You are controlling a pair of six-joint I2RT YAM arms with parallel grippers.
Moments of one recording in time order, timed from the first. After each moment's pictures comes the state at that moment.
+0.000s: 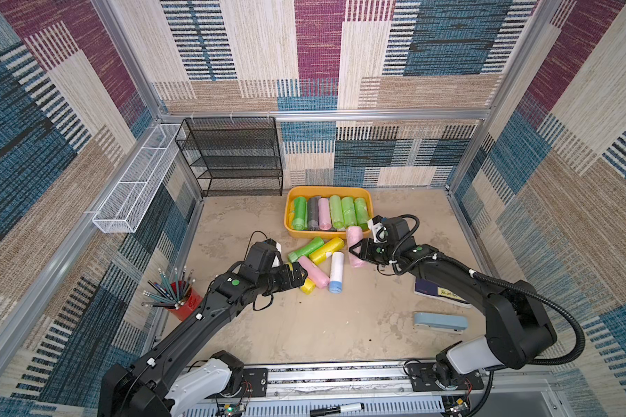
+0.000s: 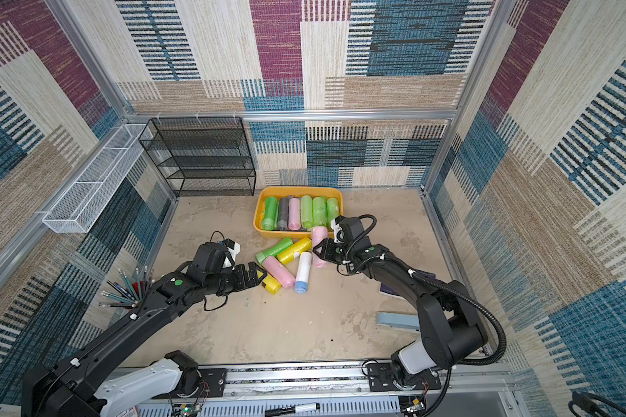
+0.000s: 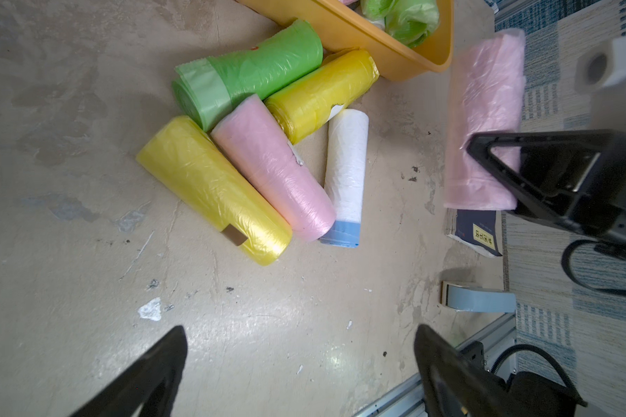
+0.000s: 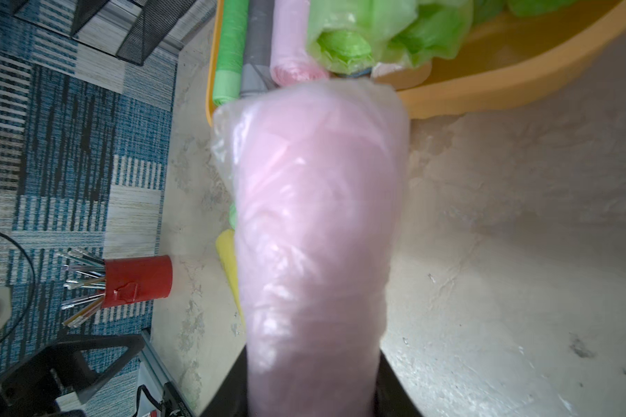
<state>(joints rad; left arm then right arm) -0.51 1.06 0.83 -0.61 0.19 -0.70 0.43 1.48 0.95 -0.17 -0.41 0.68</state>
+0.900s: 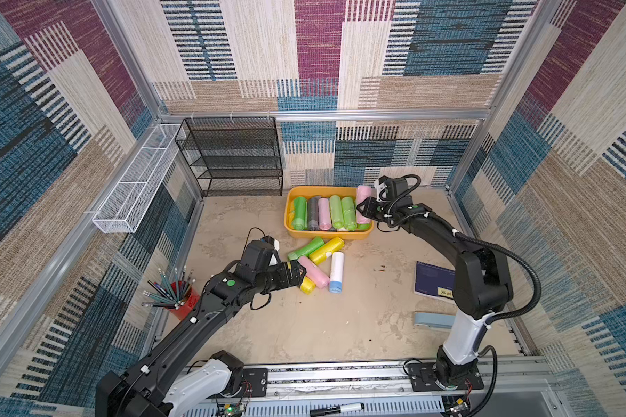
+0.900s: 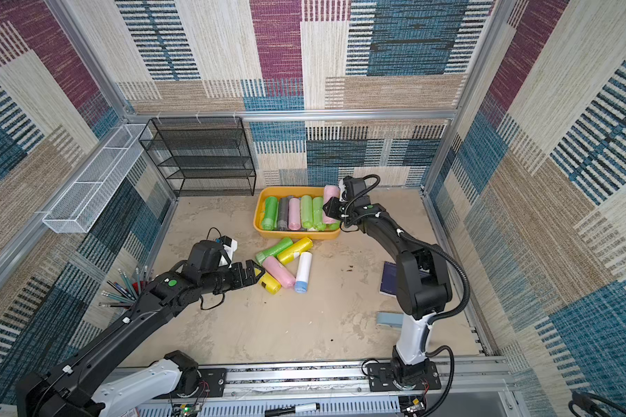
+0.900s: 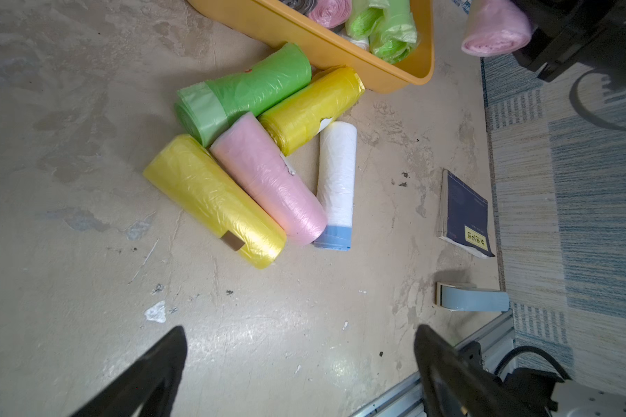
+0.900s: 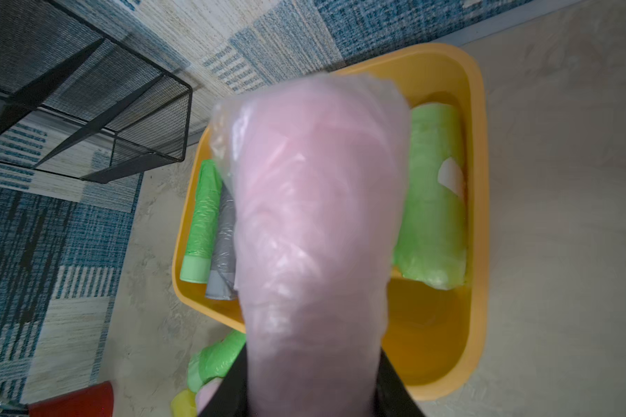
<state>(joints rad) -0.50 1.03 0.86 -0.64 0.18 -0.67 0.28 1.88 1.52 -0.31 -0.26 0.51</state>
